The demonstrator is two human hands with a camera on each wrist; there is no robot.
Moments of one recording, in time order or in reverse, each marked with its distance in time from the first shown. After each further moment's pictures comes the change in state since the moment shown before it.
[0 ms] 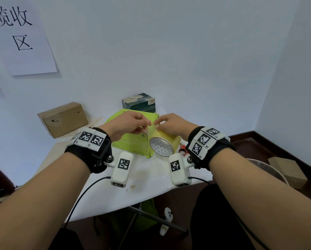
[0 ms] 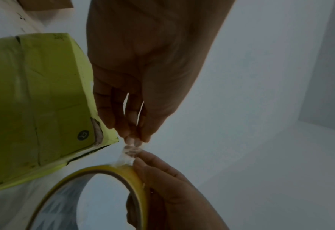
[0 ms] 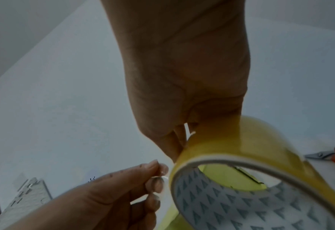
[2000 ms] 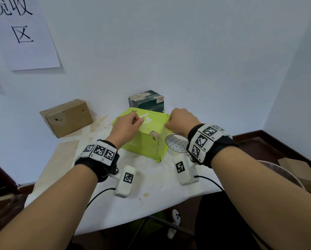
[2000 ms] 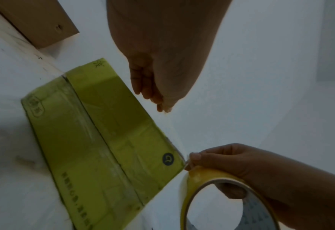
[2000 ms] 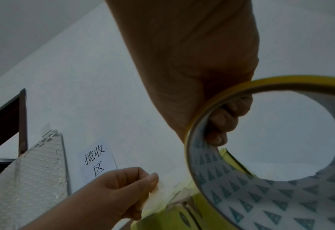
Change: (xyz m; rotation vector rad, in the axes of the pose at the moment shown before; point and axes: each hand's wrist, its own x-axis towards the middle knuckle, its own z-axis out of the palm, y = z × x) left_hand 0.035 -0.065 -0.032 0.451 0.414 0.150; right_hand 0.053 -0.011 0.021 -0.474 0.146 0.110
